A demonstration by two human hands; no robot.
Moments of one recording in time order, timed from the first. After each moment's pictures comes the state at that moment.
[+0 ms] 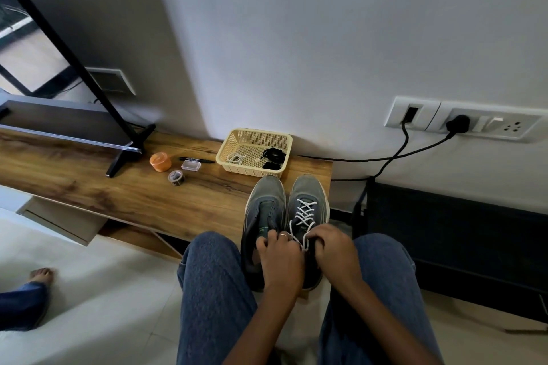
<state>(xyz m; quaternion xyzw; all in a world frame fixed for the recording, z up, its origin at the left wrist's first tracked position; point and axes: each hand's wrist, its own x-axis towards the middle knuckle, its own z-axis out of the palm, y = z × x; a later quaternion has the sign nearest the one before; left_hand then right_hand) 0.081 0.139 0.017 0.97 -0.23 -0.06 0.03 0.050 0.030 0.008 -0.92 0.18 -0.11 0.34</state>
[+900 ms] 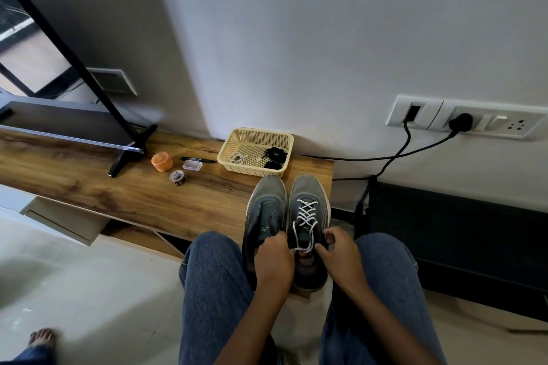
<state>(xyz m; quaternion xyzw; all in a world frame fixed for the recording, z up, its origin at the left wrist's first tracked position) 0.097 0.149 0.018 0.96 -0.12 -0.14 0.19 0.048 0.024 -0.018 -0.84 0.32 -0.05 0.43</state>
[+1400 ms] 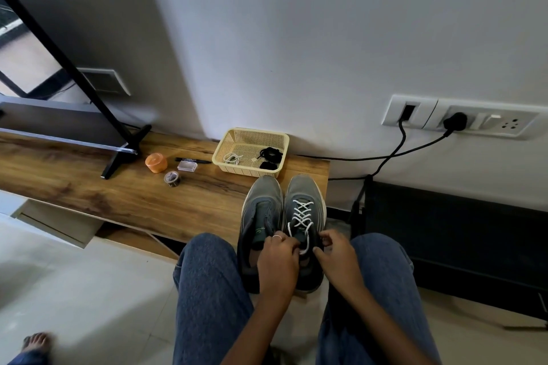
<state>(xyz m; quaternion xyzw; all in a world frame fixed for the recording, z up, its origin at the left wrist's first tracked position) 0.088 0.141 -0.008 0.95 -0.22 -0.02 0.22 0.044 0.021 -0.022 -0.85 0.31 -0.04 0.42</state>
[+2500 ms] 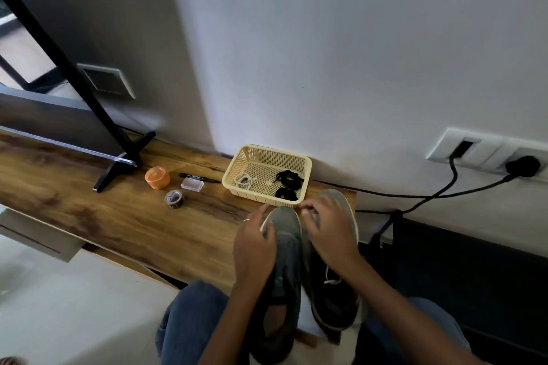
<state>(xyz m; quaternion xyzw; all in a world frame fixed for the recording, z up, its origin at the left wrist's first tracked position) 0.220 0.158 0.012 0.90 -0.07 -0.01 0.42 0.189 0.019 0.030 -0.92 0.10 -0.17 0.35</state>
